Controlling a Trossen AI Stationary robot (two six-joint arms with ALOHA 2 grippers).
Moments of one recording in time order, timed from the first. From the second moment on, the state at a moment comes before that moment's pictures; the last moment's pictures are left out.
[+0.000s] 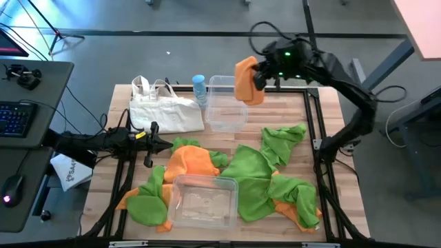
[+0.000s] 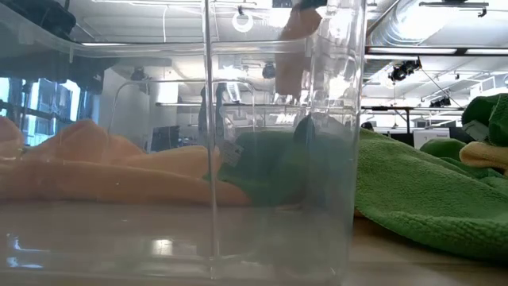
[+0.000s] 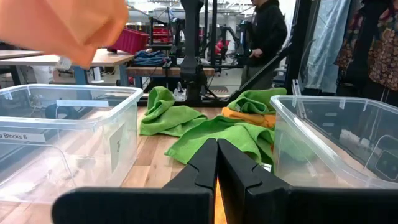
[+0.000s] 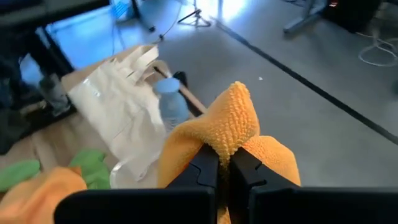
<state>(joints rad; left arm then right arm) -0.07 0.00 0.02 -0.01 -0.06 -0.01 -0.43 1.57 2.01 -1.01 0.16 0.13</state>
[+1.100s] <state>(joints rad) -0.07 0.00 0.02 -0.01 -0.06 -0.01 -0.46 2.10 2.02 -1.04 -0.06 -0.34</state>
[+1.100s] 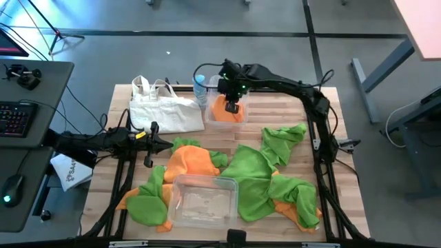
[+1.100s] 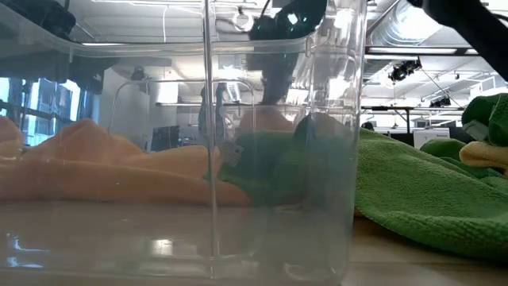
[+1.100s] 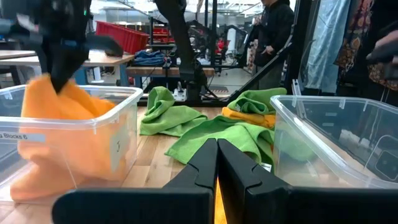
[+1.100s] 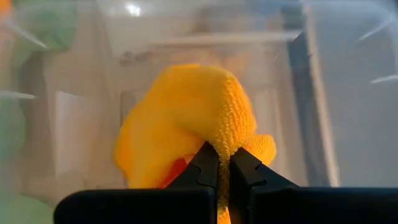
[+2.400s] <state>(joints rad) -0.07 0.00 0.02 -0.01 -0.06 -0.01 -0.46 2.18 2.30 -1.23 -0.01 -0.11</state>
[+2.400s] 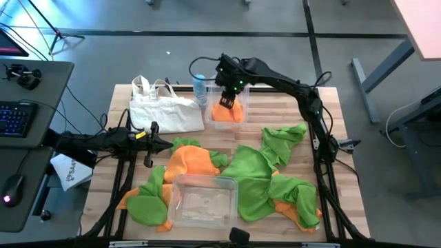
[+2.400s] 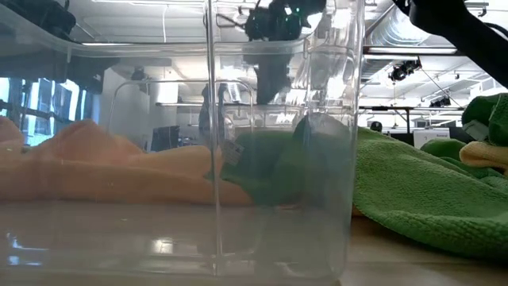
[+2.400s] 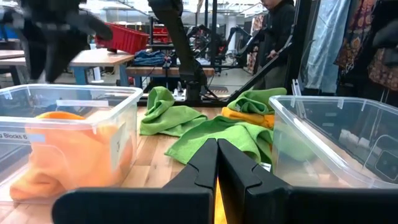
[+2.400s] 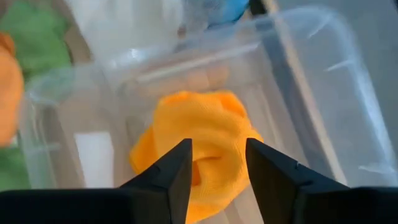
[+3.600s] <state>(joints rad) -0.07 0.39 0.44 -0.42 -0.21 -0.30 -0.04 1.04 1.09 -1.01 0.30 0.68</state>
